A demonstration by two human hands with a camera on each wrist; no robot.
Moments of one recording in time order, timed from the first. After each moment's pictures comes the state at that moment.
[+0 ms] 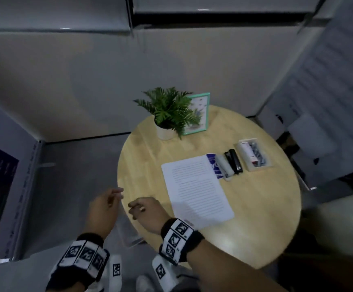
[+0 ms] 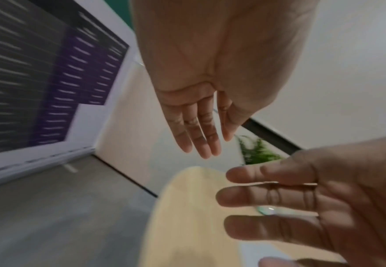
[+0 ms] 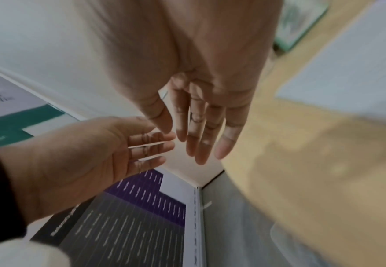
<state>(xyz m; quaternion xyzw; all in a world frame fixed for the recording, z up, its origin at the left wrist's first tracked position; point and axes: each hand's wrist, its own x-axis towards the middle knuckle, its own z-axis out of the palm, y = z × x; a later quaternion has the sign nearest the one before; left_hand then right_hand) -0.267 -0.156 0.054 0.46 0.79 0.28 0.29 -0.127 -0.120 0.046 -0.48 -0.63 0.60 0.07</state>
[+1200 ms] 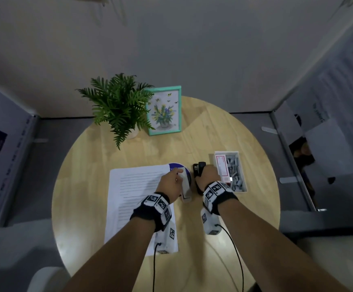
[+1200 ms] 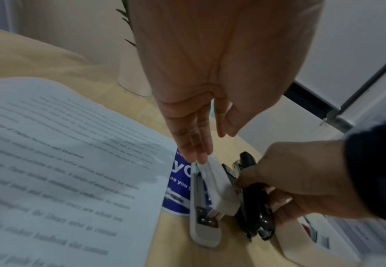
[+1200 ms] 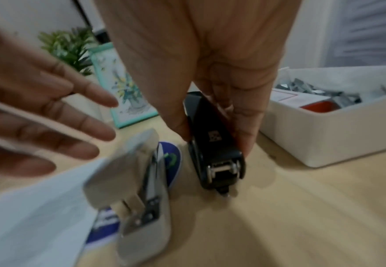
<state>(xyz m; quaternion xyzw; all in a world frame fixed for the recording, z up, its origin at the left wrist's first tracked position) 0.047 0.084 -0.022 0.43 0.74 0.21 0.48 0.167 0.160 -0.051 -0.68 -0.66 0.30 -0.09</state>
